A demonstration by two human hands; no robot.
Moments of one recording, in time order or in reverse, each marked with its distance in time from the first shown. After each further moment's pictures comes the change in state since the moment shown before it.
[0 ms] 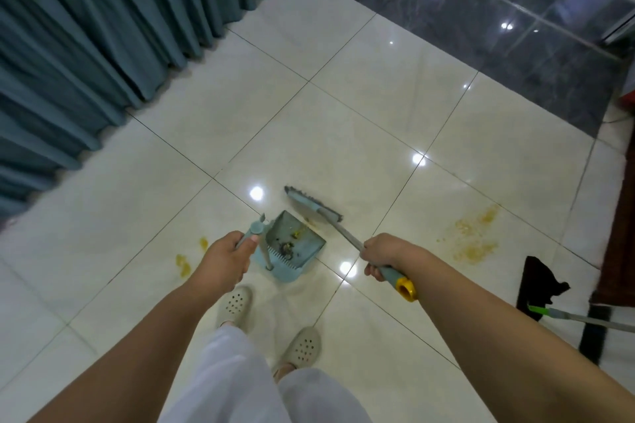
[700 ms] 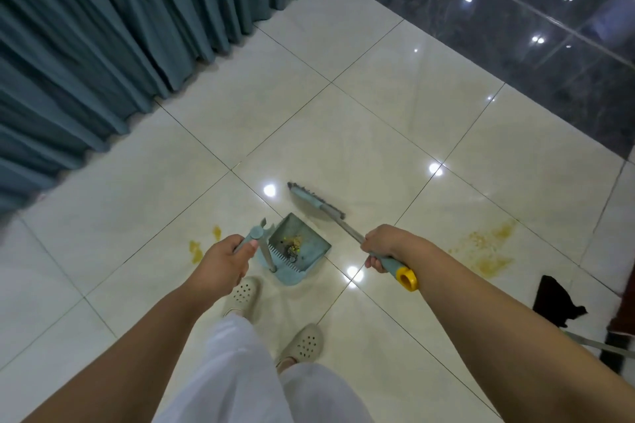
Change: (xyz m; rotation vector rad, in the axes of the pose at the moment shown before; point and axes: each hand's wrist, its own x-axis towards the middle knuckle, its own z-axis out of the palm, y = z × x) left_hand -0.023 -0.029 -0.015 -0.070 0.032 -0.020; right_hand -0.011 -0.025 0.011 -0.049 -0.037 0.014
